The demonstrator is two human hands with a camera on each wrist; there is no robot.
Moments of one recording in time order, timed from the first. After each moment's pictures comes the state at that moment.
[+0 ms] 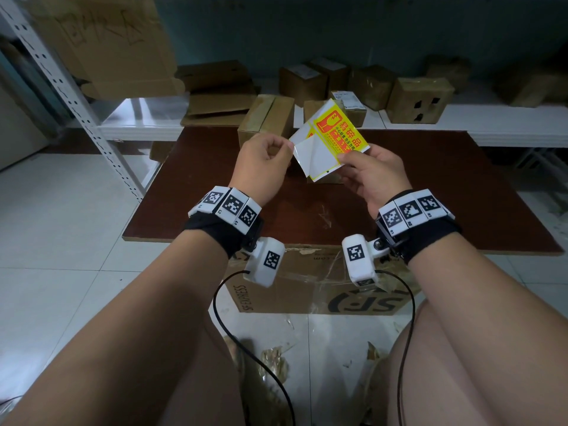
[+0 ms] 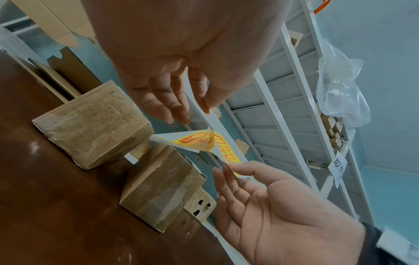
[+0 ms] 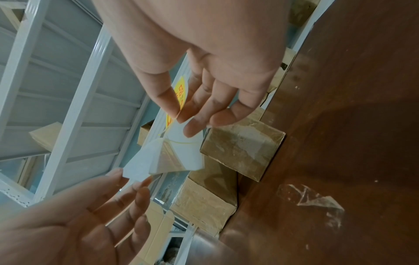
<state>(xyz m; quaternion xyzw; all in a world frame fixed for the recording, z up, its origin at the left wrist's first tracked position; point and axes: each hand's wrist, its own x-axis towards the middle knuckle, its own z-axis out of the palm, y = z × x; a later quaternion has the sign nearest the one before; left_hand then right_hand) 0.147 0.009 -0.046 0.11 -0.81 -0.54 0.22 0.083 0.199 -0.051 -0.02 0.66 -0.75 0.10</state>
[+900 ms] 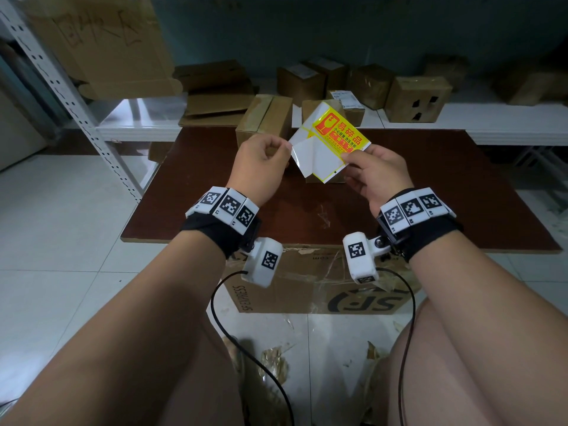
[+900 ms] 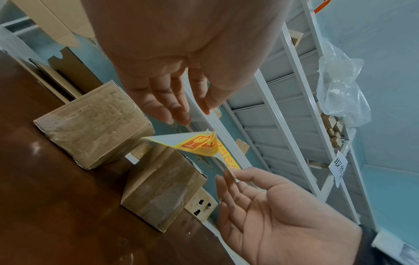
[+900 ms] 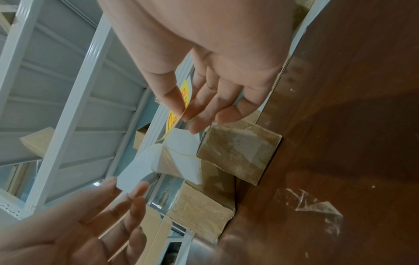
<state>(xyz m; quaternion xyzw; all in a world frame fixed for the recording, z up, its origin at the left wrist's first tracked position) 0.148 0.009 -0.045 0.12 -0.81 -0.53 0.22 0.080 0.203 -0.050 0.01 0.66 -0.75 0.09</state>
